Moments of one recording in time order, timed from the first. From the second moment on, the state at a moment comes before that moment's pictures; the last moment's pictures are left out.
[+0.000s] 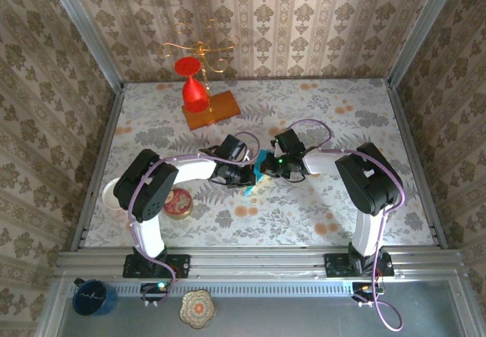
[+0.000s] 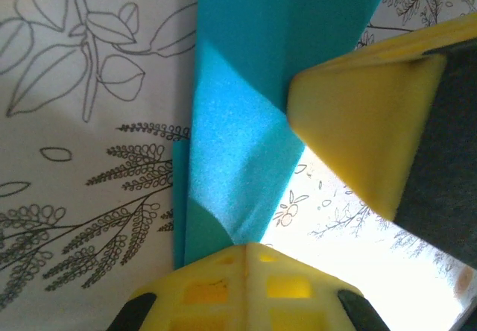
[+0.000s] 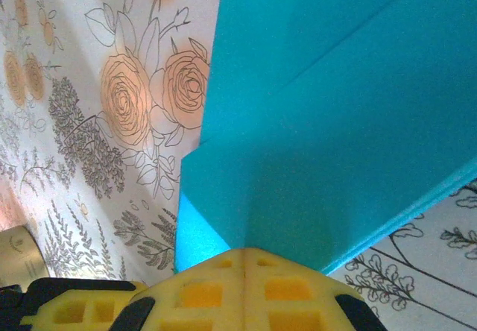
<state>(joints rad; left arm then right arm) -0.72 1.84 1.00 -0.25 0.44 -0.64 0.49 1.86 0.97 -0.07 -0.41 0.74</state>
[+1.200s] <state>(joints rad) -0.74 1.81 0.97 -0.31 0.47 -0.47 0.47 1.96 1.06 -0.09 -0.49 0.73</state>
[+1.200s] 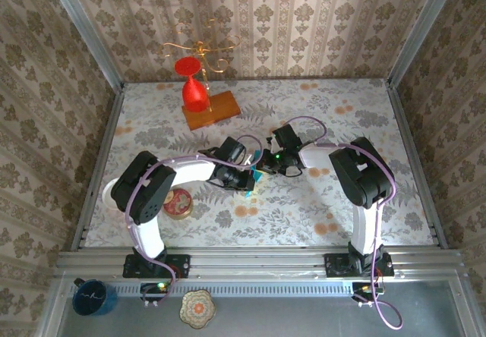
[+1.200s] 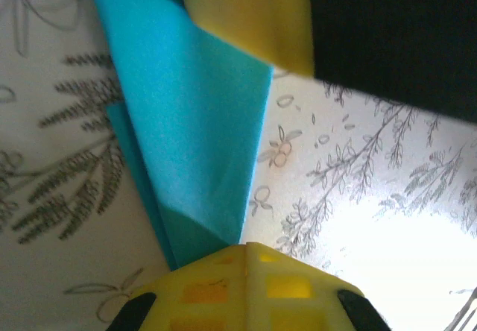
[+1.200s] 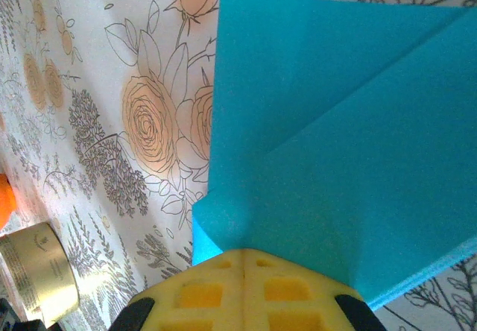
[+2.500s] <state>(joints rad) -0.36 1.35 0.77 -0.38 0.48 -0.54 0.59 1.63 1.09 -0.50 -0.09 0.76</state>
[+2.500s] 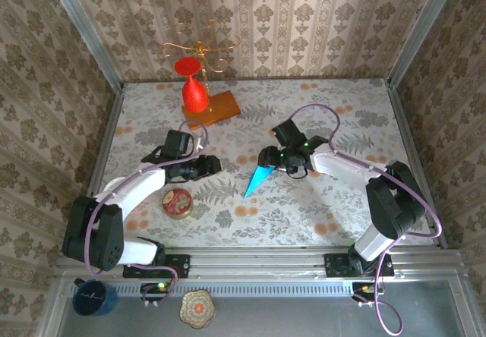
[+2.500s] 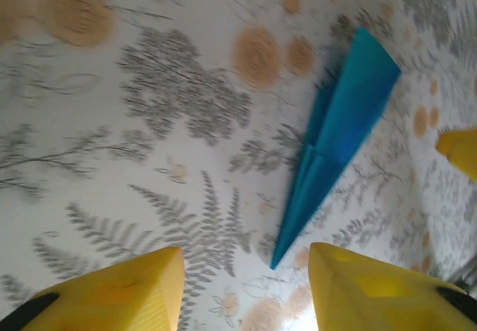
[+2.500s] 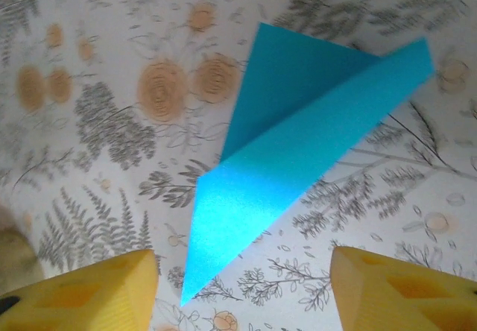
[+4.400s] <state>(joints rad) -0.33 1.34 0.72 -0.25 0.47 -0.57 0.66 1.60 1.08 -0.33 0.00 0.82</state>
